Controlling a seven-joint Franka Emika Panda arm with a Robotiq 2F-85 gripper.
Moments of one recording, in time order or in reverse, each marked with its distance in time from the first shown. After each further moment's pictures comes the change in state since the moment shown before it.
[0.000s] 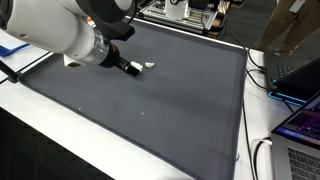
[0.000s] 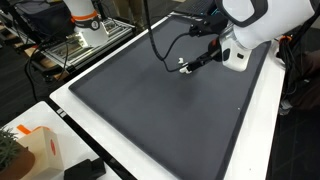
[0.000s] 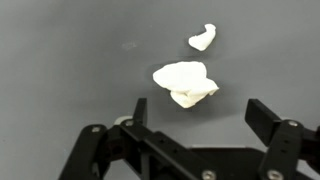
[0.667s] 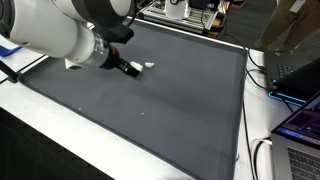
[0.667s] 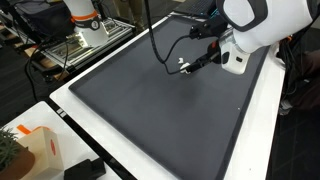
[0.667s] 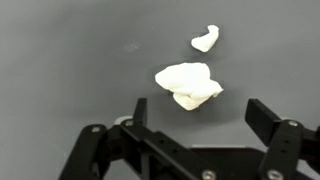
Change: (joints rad) arm -0.004 0.047 0.000 0.066 0.000 -0.049 0.004
